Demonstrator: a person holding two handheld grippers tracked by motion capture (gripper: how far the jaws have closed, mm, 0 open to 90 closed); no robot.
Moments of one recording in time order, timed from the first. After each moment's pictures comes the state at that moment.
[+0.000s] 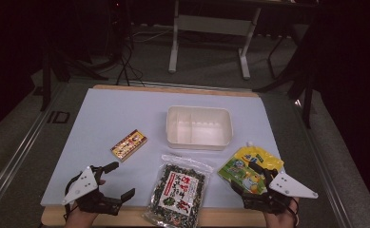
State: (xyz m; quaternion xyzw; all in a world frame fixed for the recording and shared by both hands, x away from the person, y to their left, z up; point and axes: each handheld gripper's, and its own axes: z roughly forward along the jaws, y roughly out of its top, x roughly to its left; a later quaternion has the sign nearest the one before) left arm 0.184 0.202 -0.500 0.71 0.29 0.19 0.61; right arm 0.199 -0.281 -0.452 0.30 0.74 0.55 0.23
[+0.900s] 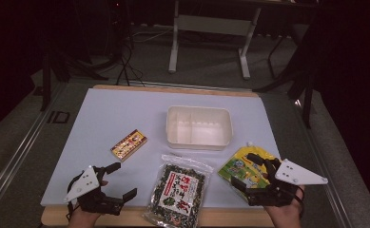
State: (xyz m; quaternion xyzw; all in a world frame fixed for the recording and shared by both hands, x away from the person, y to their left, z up) left arm 0.185 0.195 -0.499 0.71 0.31 0.17 0.61; right arm 0.207 -0.272 -0.403 0.27 0.76 0.57 0.19
